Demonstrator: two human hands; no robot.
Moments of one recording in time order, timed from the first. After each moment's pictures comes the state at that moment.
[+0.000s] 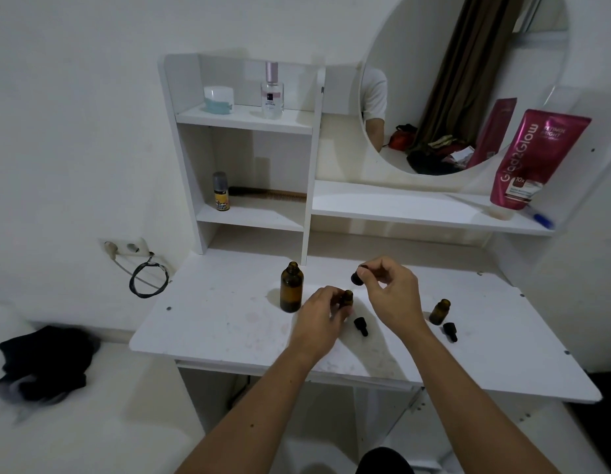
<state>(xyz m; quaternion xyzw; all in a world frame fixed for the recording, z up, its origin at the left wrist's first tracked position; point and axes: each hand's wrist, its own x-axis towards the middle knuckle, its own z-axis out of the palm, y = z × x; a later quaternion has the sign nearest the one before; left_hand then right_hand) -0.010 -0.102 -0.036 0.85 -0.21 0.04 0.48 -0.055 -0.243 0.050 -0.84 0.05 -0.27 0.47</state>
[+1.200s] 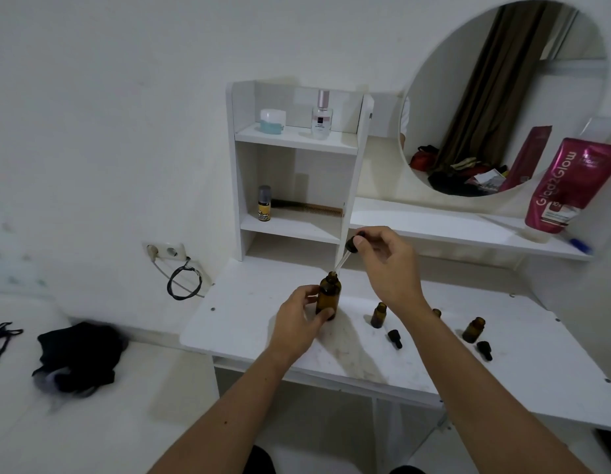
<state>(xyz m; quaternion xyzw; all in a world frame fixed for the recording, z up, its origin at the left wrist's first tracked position) 0.003 0.001 -0.024 0.82 -0.13 0.05 0.56 -0.032 -0.162 0.116 -0.80 -0.02 -0.29 0.53</state>
